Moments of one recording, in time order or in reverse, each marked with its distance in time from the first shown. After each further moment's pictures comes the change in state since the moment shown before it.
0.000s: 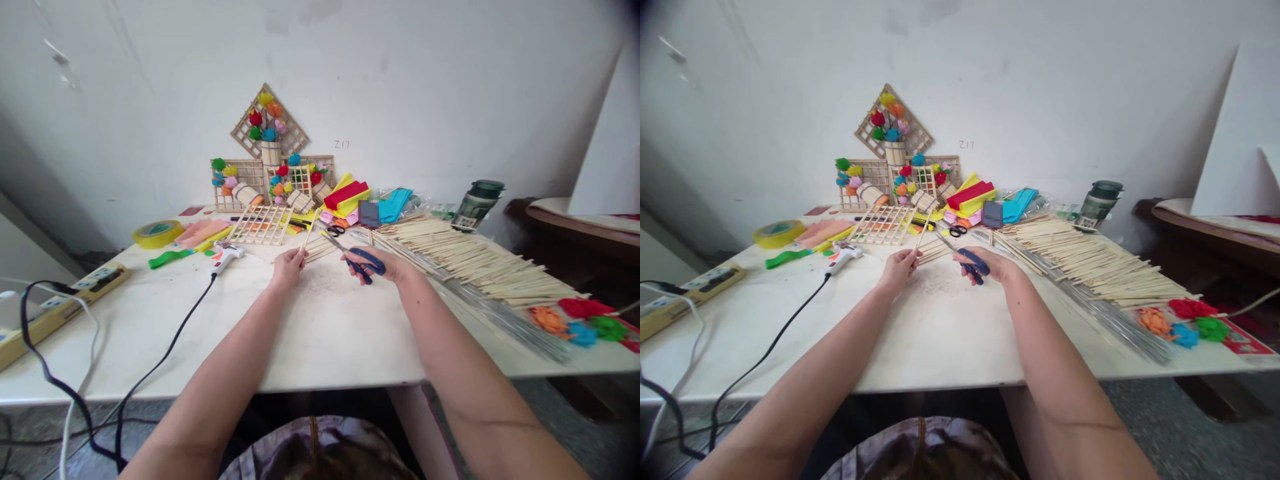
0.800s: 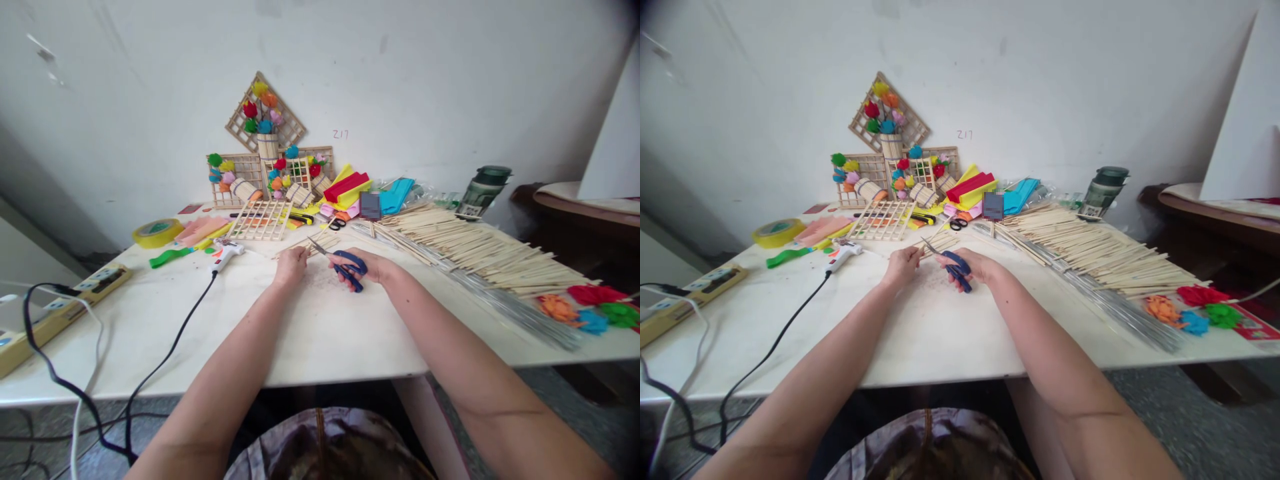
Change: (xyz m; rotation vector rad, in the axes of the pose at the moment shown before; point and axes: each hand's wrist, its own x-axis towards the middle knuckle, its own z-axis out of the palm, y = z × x) left_hand 0.002 -0.001 -0.005 0.793 0.002 0.261; right_hand 0.023 0.009 0.033 0.068 -0.027 0.174
